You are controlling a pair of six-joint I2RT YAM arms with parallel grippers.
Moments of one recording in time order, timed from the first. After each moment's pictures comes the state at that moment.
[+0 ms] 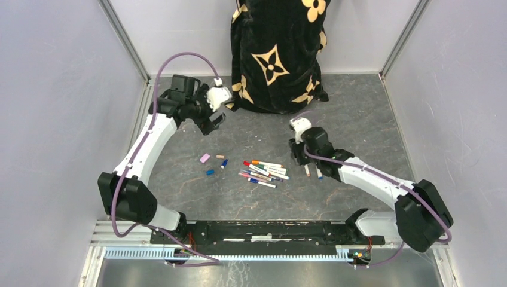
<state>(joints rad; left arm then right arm) -0.25 1.47 1.38 -0.81 0.37 0.84 0.54 1.27 0.68 -0.15 0.11 0.10</state>
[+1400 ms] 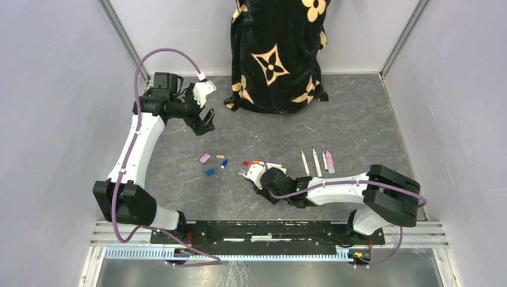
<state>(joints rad) -0.10 1.43 1.44 -0.91 0.58 0.72 1.17 1.50 0.64 0.01 0.16 0.05</state>
